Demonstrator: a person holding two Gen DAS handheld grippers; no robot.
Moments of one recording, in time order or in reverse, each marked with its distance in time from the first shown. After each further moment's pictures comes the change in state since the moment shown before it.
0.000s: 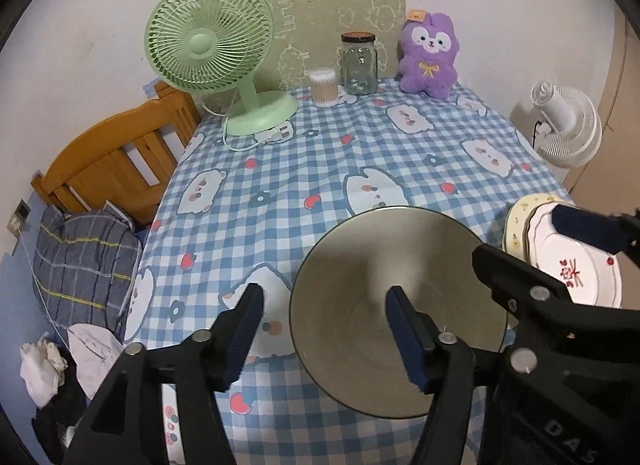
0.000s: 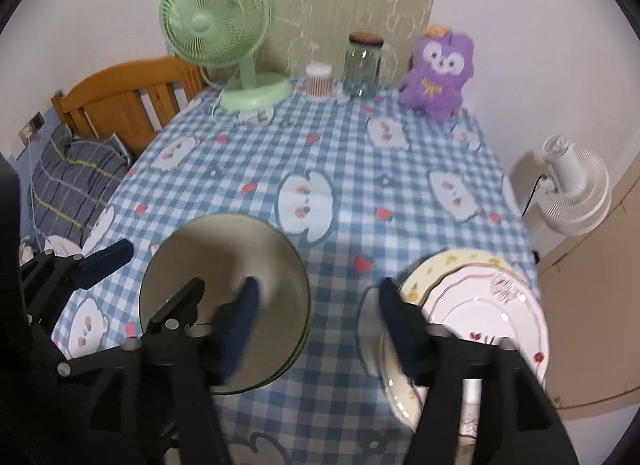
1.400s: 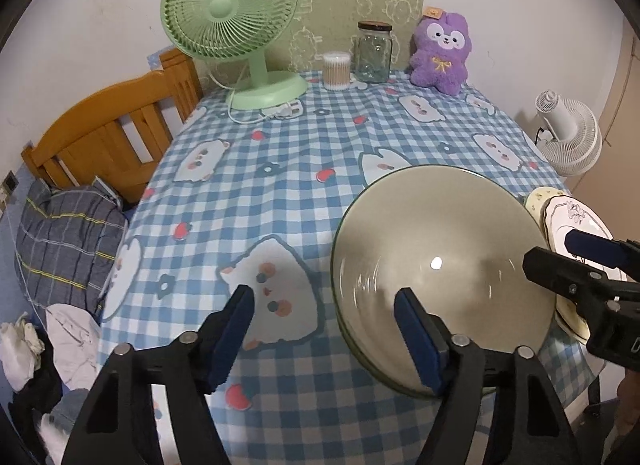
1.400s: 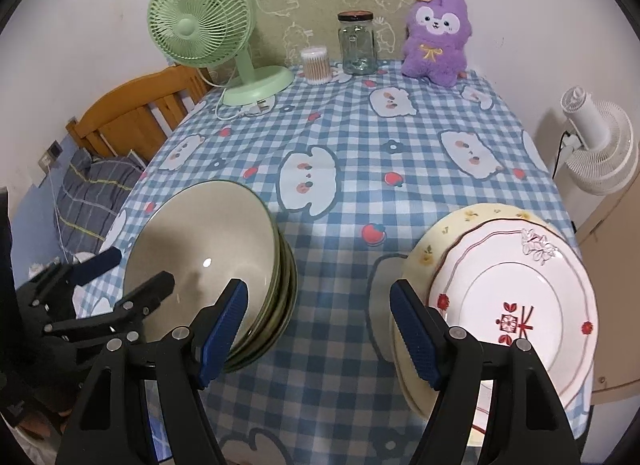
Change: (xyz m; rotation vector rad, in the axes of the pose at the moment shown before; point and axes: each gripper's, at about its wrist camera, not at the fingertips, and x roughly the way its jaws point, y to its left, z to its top) left arm 0.029 0.028 -0.029 -0.058 0.015 -0.059; right arm 0.031 -0.035 -0.032 0.125 0.024 0.153
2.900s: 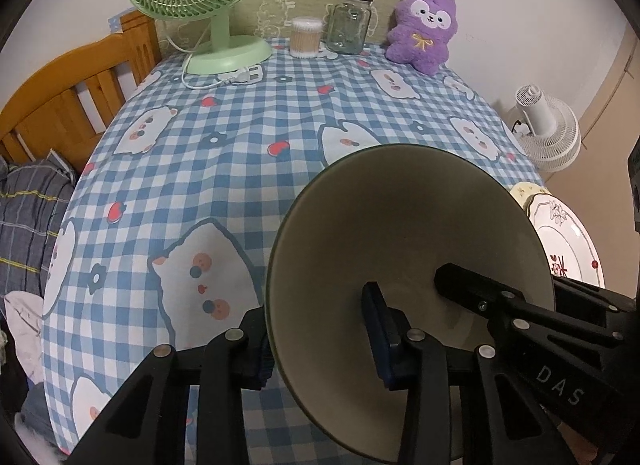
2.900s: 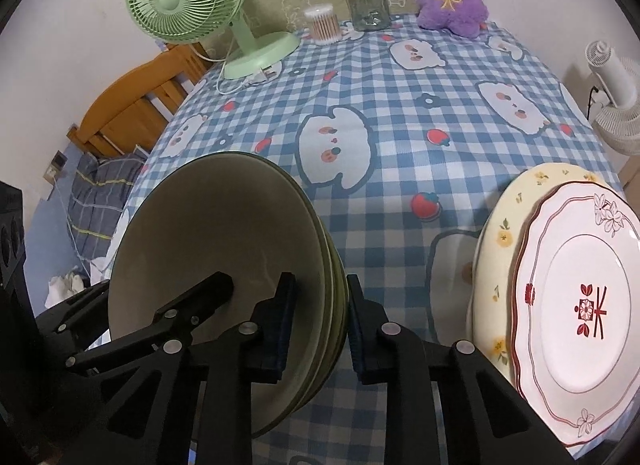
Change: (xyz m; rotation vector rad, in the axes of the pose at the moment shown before) left arm 0.034 -0.008 0.007 -0.036 0.099 -0.162; right arm 0.053 0.016 0.003 0.080 0.111 0.078
